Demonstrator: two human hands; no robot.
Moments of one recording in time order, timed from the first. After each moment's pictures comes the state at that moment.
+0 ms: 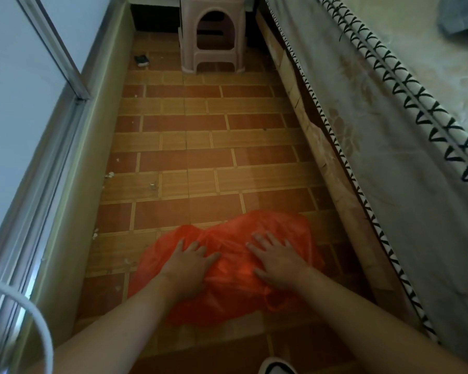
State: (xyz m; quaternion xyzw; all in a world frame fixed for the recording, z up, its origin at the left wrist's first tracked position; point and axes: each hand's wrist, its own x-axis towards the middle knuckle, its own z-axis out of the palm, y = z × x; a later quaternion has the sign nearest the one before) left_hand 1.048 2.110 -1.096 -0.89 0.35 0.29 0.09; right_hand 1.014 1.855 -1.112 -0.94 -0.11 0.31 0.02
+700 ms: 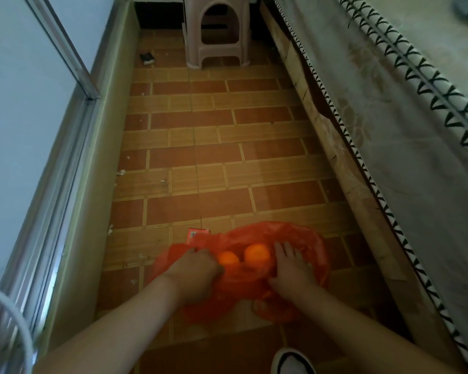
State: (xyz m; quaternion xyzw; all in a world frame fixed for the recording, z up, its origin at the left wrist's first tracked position) left_hand 1.032 2.129 -1.078 -0.87 0.41 0.27 0.05; right_hand 0.969 1.877 -1.133 -0.94 0.14 0.30 0.12
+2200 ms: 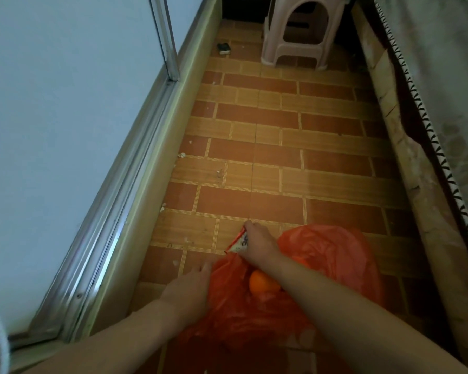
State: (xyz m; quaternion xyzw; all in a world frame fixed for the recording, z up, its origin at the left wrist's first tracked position) left_hand 0.986 2.218 -1.098 -0.92 0.05 0.37 -0.13; right_hand 1.093 2.028 -1.180 -0.96 -0.06 0.23 0.18
